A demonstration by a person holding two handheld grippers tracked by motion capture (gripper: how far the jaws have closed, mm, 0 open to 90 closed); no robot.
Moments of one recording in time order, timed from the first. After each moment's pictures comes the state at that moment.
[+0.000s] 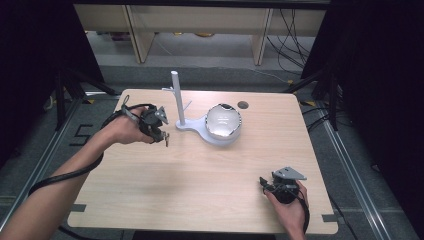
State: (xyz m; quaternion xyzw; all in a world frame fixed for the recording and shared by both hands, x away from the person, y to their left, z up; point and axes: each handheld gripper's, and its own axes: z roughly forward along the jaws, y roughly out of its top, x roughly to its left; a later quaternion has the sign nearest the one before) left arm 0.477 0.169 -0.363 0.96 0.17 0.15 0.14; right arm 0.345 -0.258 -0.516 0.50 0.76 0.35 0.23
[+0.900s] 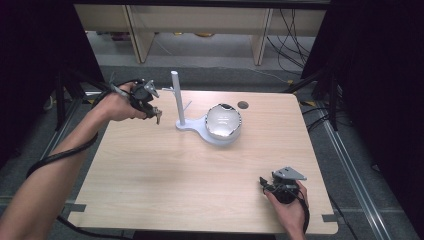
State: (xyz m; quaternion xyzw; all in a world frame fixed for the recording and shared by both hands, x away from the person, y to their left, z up) left arm 0.520 0.191 -0.323 0.94 0.22 0.20 0.18; right arm 0.345 -0.258 -0.516 0.50 0.75 0.35 0.24
